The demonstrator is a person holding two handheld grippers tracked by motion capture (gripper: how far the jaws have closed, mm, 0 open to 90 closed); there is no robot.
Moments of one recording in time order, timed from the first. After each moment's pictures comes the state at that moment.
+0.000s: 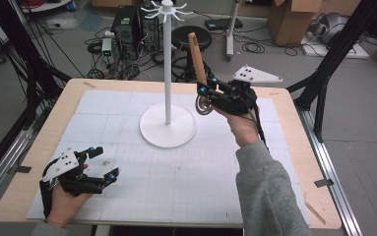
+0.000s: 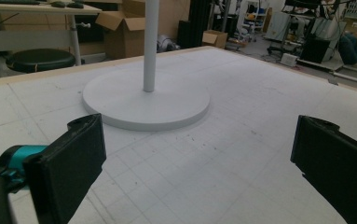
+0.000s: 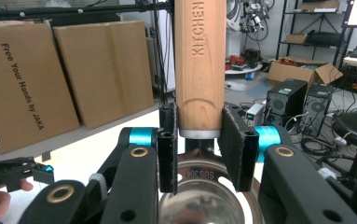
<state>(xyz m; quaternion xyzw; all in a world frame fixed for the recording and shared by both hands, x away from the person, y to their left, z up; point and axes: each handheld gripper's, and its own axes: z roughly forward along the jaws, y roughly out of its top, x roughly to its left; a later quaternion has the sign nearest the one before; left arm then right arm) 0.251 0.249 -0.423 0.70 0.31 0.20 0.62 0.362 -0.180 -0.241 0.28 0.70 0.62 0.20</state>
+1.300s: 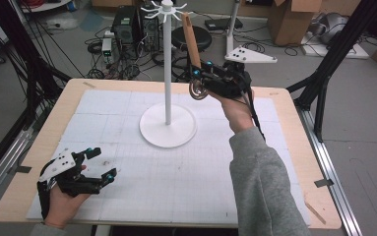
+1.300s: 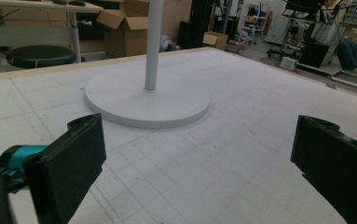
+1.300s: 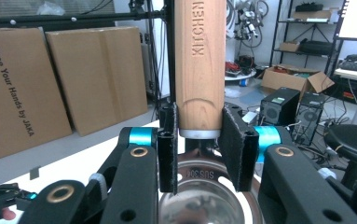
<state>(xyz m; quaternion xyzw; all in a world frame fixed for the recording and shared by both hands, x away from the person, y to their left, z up) 0.249 0.254 -0.423 0.69 0.32 0.19 0.62 0.380 -0.161 -0.212 0.28 0.70 0.62 0.21</state>
